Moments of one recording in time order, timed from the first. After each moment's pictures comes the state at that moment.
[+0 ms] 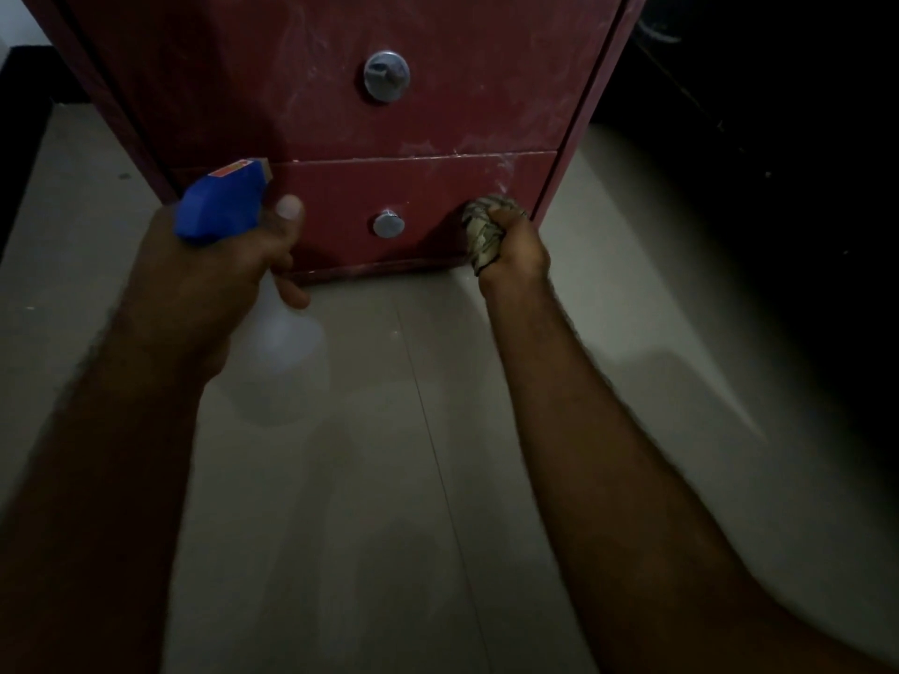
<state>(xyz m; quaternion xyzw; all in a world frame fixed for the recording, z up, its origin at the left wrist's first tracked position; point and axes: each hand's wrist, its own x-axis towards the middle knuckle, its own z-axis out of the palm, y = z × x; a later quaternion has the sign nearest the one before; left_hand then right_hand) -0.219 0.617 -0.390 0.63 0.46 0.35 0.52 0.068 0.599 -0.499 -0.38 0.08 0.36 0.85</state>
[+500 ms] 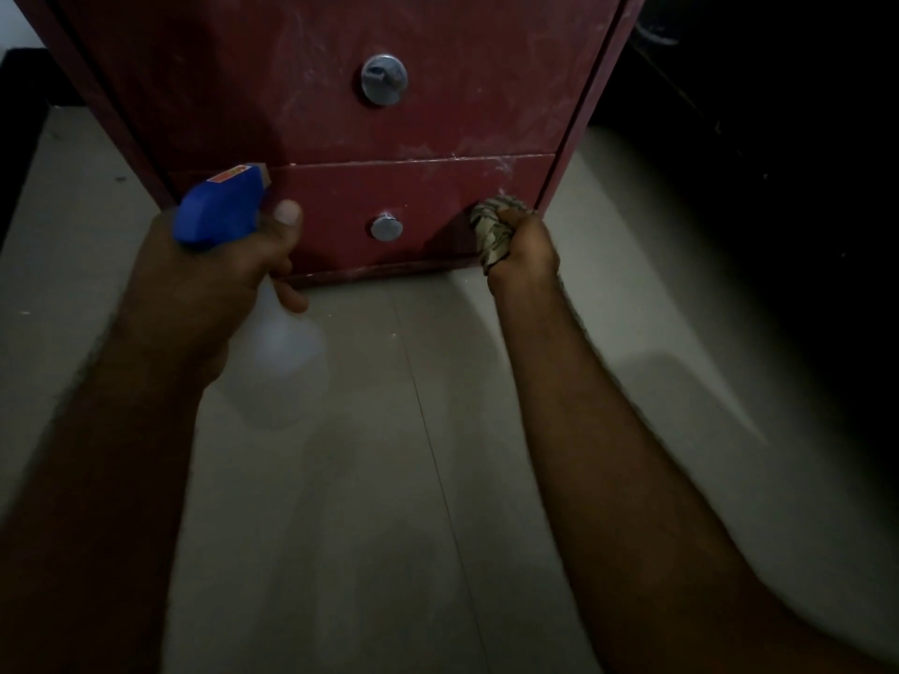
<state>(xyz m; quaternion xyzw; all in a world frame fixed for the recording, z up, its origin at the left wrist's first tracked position) -0.215 0.614 -0.387 0.63 0.45 0.35 0.53 0.080 0.596 -0.495 -0.37 0.09 0.35 0.86</state>
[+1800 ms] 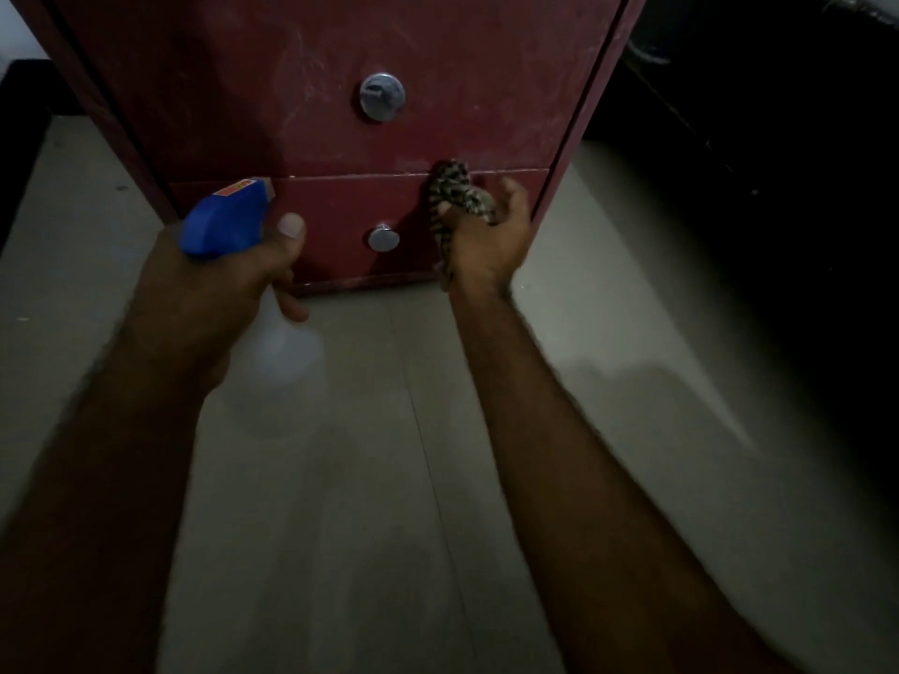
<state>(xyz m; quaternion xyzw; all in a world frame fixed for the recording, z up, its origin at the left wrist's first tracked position) -0.215 0.612 -0.388 0.62 0.43 0.36 0.54 0.025 0.607 -0.457 -0.62 -0.12 0.14 0.76</state>
